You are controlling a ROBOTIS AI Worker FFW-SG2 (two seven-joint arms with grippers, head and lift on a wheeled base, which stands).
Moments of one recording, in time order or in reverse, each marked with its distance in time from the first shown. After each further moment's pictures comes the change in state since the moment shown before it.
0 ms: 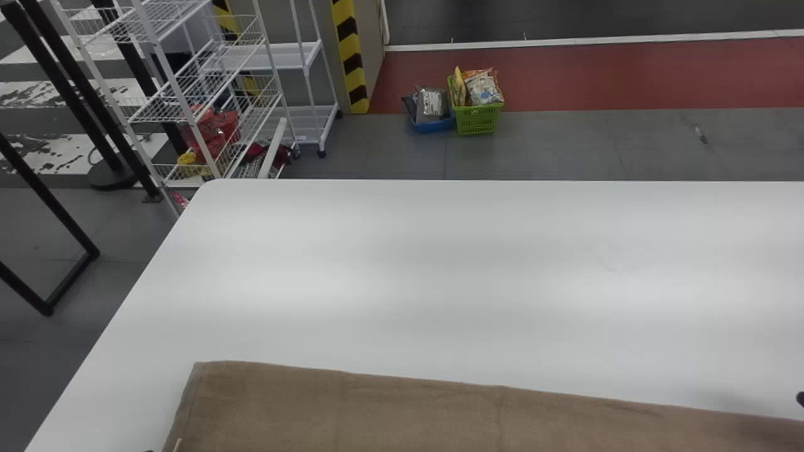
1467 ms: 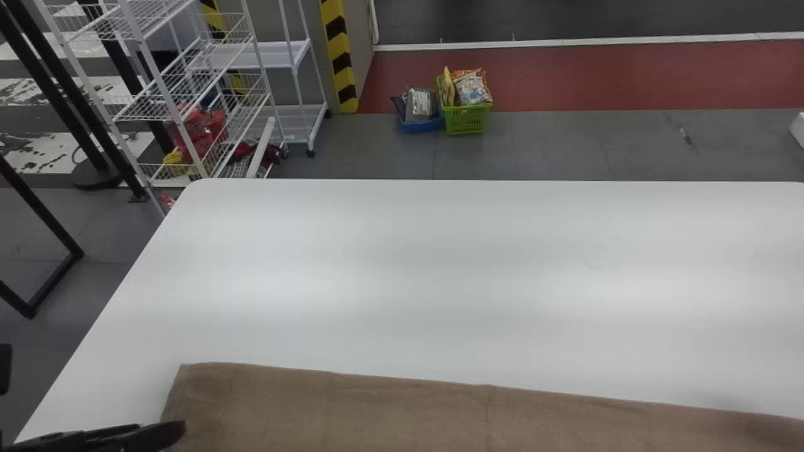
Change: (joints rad) left arm -0.150 0.084 -0.248 0.226 -0.352 -0.185 0.027; right arm -0.023 0.000 -0.092 0.083 -0.080 0.037 0.075
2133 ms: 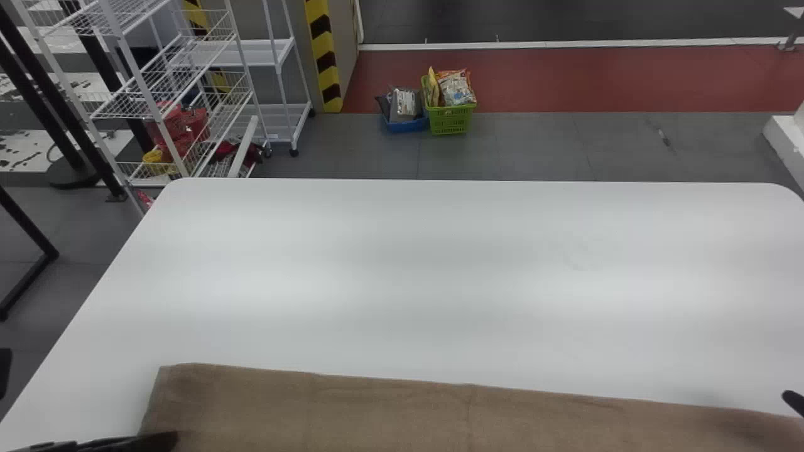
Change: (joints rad) left arm -0.004 0.003 -0.061 0.011 -0.093 0.034 -0.037; right arm -0.025 0.000 -0.016 0.061 -0.011 -0.005 0.004
